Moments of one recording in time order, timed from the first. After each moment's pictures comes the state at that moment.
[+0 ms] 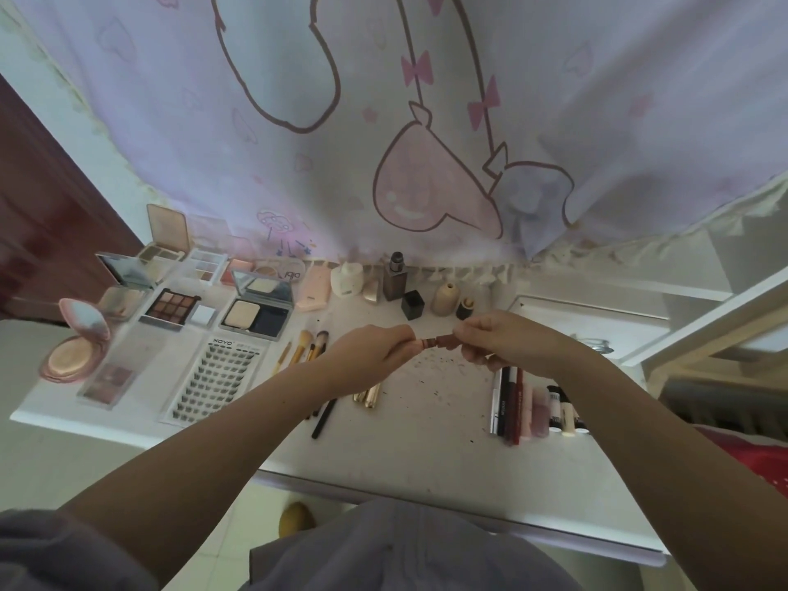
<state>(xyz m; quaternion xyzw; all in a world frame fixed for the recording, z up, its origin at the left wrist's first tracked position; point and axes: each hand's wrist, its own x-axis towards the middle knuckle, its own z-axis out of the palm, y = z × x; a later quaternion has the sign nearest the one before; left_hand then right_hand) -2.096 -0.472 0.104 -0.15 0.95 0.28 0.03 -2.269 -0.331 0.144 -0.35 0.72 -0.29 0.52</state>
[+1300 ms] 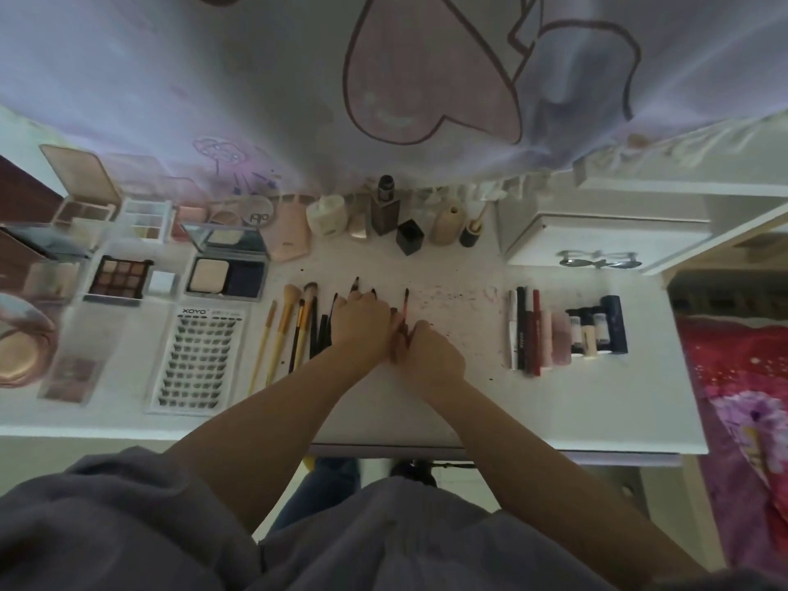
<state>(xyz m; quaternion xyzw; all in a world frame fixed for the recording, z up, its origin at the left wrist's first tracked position) -2.118 -0.479 -0.002 -0.29 0.94 0.05 0.16 -2.153 -0.378 -0.007 -0.20 0.92 -0.12 0.32</state>
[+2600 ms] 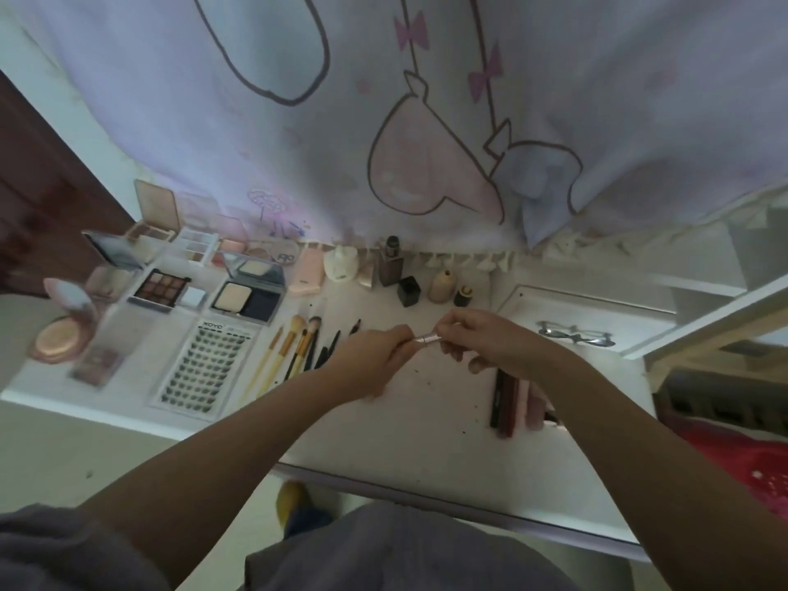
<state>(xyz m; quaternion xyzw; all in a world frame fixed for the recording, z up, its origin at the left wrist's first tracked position) -2.108 -0.454 0.071 -0.21 0.94 0.27 0.02 -2.272 -0.337 0.106 -0.33 0.70 -0.32 0.54</state>
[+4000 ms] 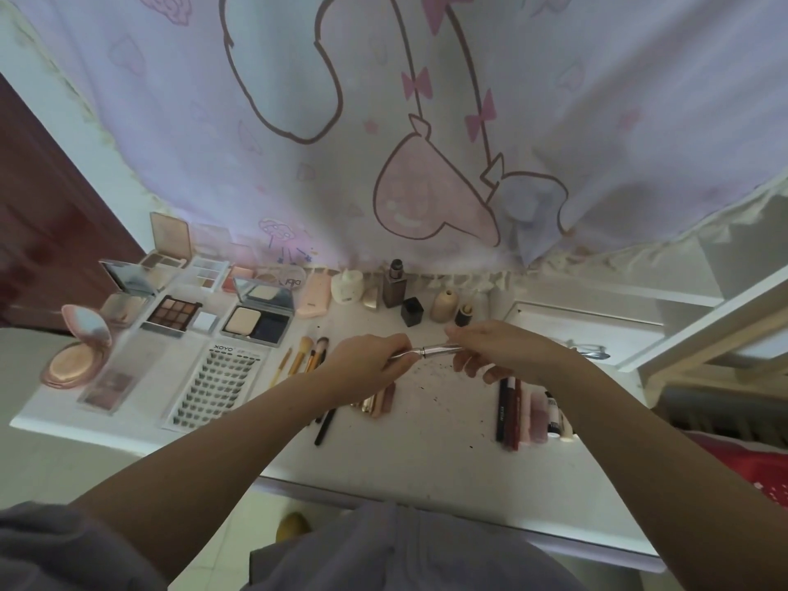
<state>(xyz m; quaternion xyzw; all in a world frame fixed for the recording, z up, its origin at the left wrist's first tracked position) -2.091 -0.471 0.097 -0.17 0.96 0.21 0.01 -2.260 -0.335 0.143 -0.29 0.75 -0.29 0.52</state>
